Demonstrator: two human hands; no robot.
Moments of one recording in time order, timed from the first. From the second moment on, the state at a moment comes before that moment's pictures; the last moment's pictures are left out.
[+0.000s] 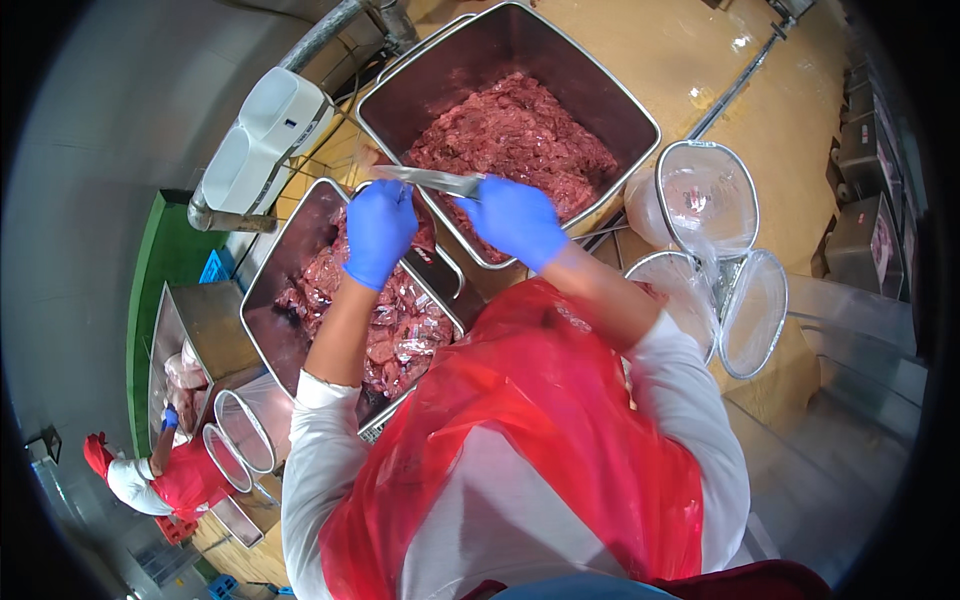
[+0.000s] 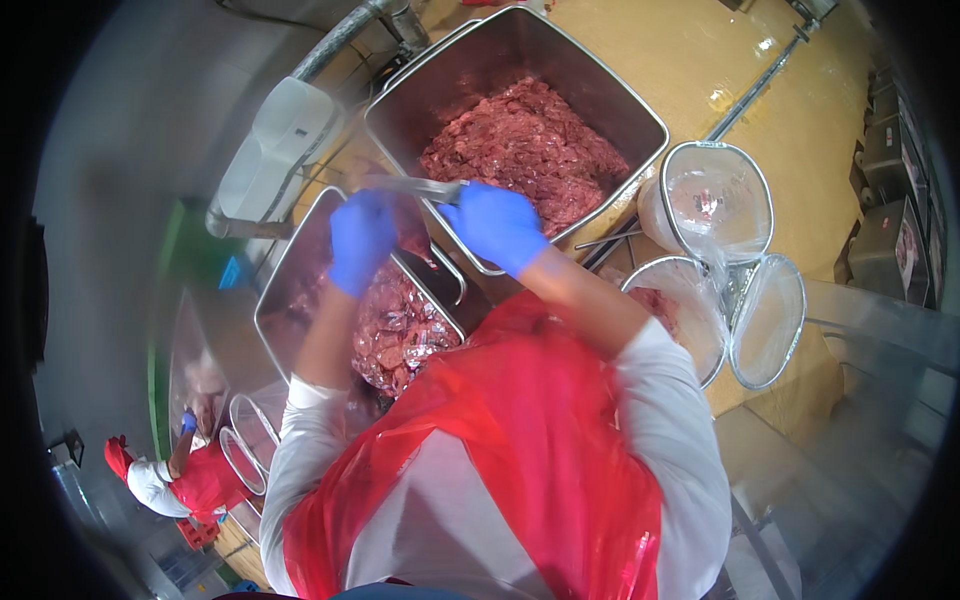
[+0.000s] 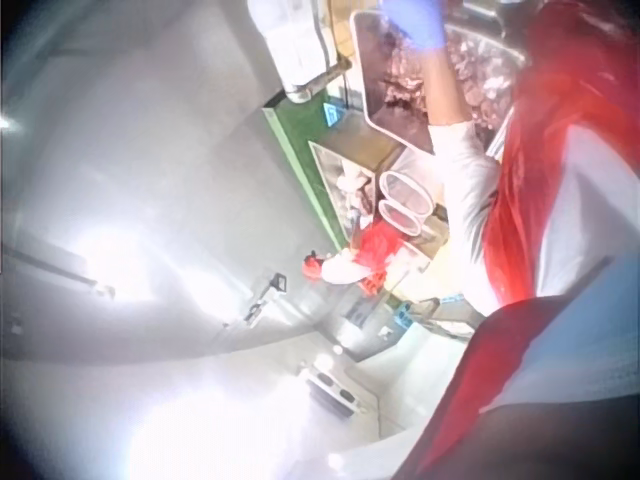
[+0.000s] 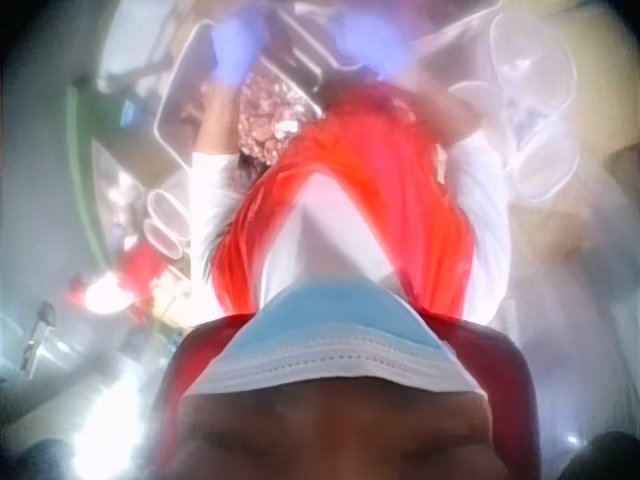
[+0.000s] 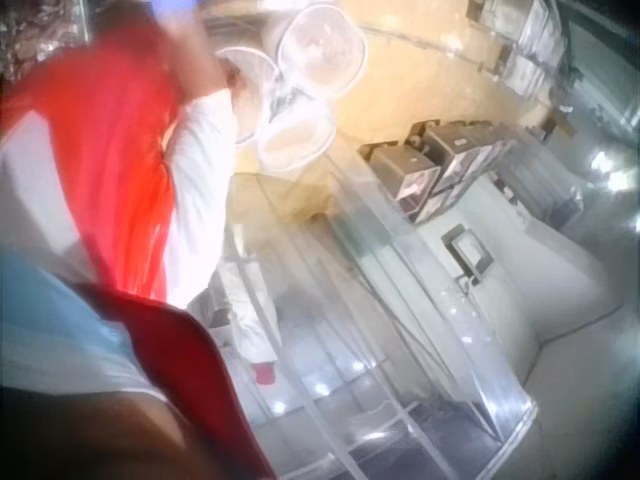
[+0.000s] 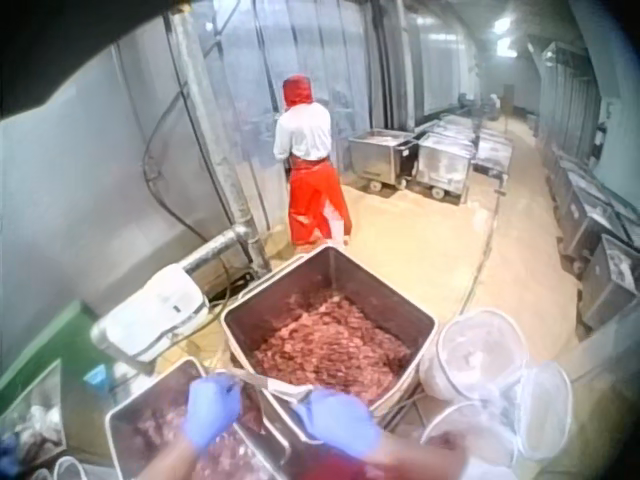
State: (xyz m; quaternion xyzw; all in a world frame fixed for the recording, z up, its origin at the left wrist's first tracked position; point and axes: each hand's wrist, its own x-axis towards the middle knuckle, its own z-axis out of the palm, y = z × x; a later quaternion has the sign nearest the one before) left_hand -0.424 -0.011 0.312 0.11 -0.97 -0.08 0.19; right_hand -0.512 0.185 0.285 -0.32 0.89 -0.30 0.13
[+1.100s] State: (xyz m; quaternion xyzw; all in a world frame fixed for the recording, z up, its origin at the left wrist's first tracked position) left_hand -0.492 0.090 0.246 0.35 -0.55 -0.74 0.14; right_hand -0.576 0.333 0.121 -0.04 0.68 -0.55 0.48
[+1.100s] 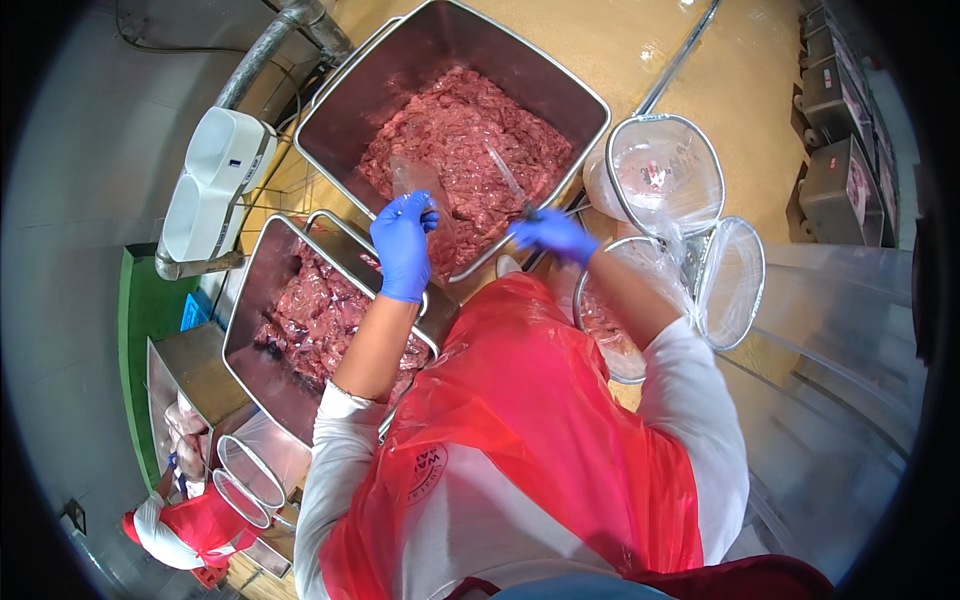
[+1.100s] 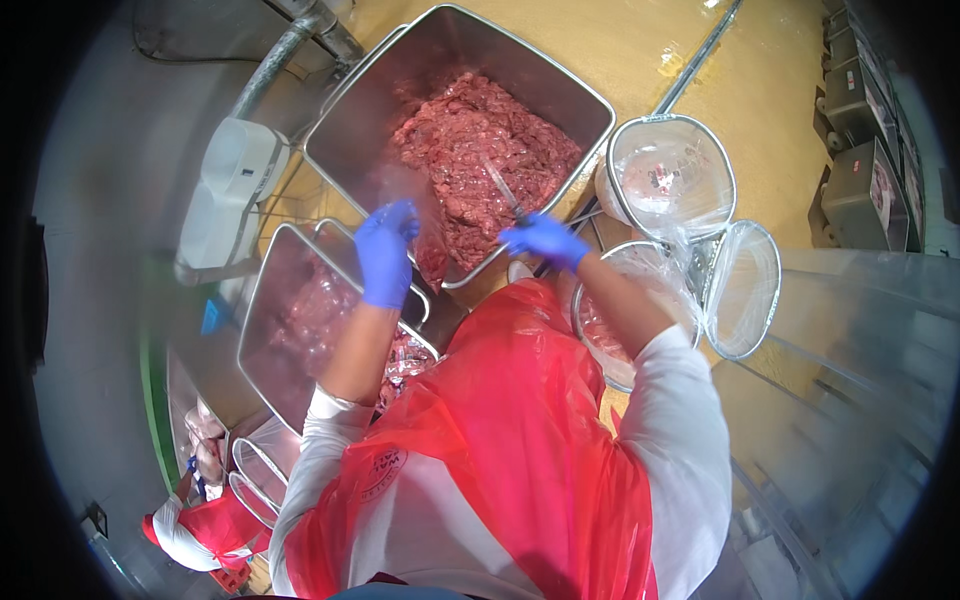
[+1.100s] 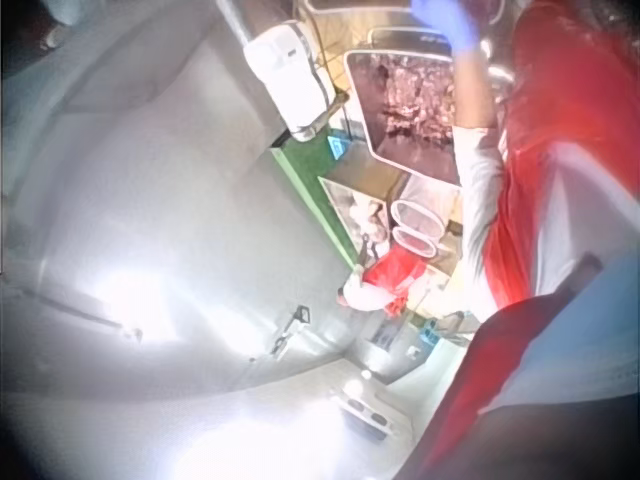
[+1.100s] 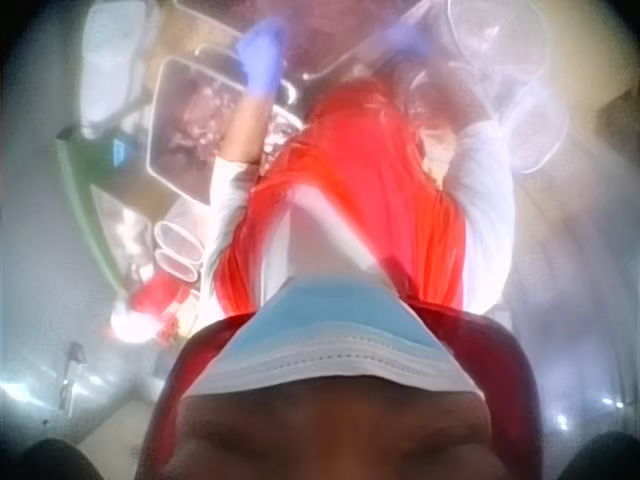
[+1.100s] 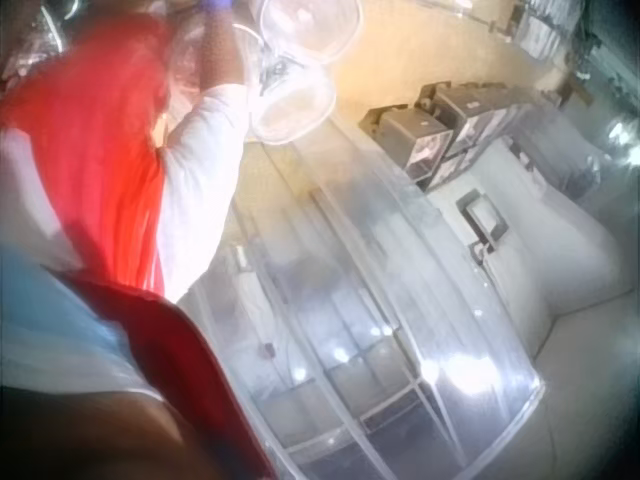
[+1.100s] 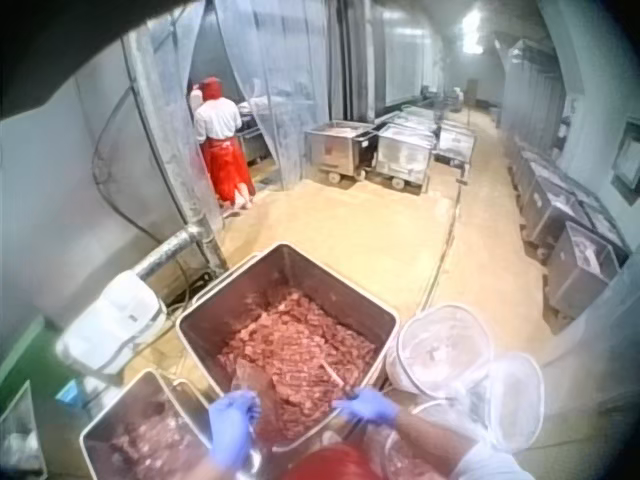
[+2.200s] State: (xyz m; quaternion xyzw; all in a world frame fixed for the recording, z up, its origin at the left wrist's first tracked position) left_hand -0.387 -0.072 0.110 0.40 -0.50 -0.75 0.17; right_hand -0.750 0.168 0.304 -0.03 0.76 -0.64 0.09
